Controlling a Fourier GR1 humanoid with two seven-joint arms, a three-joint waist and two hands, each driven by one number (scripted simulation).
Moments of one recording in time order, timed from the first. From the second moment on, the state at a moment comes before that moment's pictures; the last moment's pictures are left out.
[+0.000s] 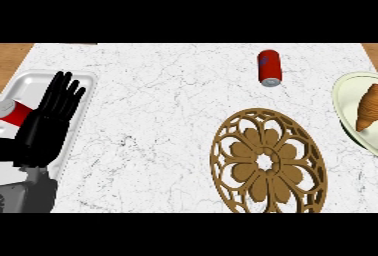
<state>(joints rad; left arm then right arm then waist) -0.16 0.20 0.13 -1.61 0.31 -0.09 0.08 -0.82 -0.96 -0.60 -0.17 0.29 0.39 -0.49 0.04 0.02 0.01</state>
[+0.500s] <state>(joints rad) -0.17 0.20 0.14 -1.62 0.32 -0.09 0.09 -0.67 -1.12 -0.66 -0.12 0.24 0.55 -0.54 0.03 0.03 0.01</state>
